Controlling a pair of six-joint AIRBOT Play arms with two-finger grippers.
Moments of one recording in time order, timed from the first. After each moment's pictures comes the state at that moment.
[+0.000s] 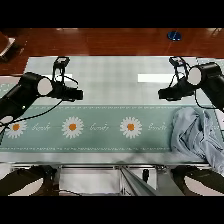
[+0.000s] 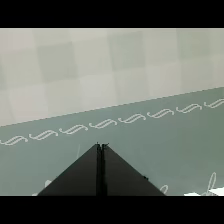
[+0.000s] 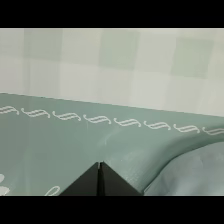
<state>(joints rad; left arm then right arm) -0.35 -1.21 1.02 1.53 -0.95 -1.75 0.19 -1.25 1.13 -1.63 1.19 1.71</state>
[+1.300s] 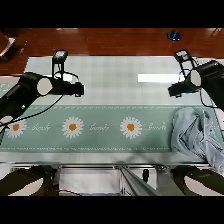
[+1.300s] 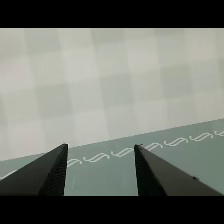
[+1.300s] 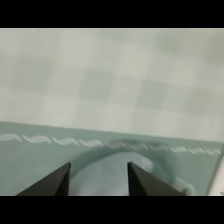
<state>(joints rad) -0.35 -1.21 1.03 1.53 -0.84 -1.74 0.18 -1.22 1.13 -1.97 1.19 1.70</state>
